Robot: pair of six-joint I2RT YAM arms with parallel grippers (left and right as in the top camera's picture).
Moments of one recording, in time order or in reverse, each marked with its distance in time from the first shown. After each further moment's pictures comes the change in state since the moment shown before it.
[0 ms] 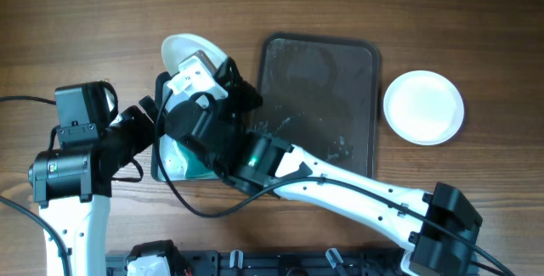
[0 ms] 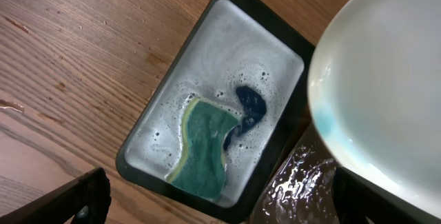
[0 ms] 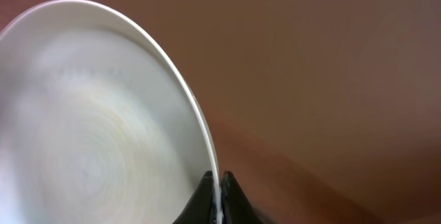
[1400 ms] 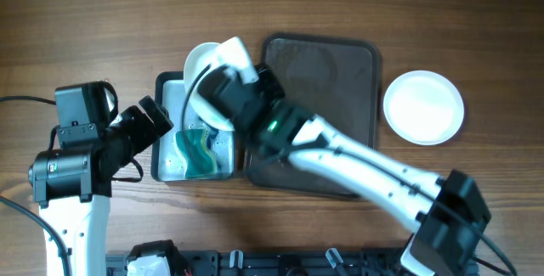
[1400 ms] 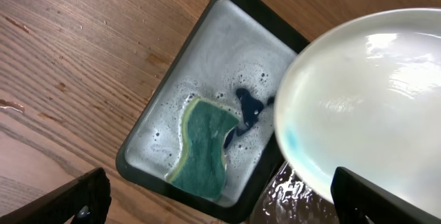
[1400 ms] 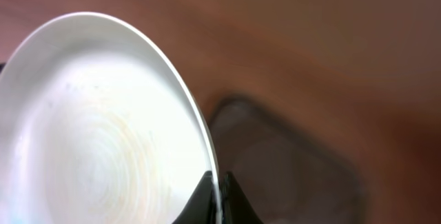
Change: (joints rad) left arm 0.000 0.000 0.000 0.000 0.000 0.000; right arm -0.185 -0.002 0.012 -0.340 -0.444 0.404
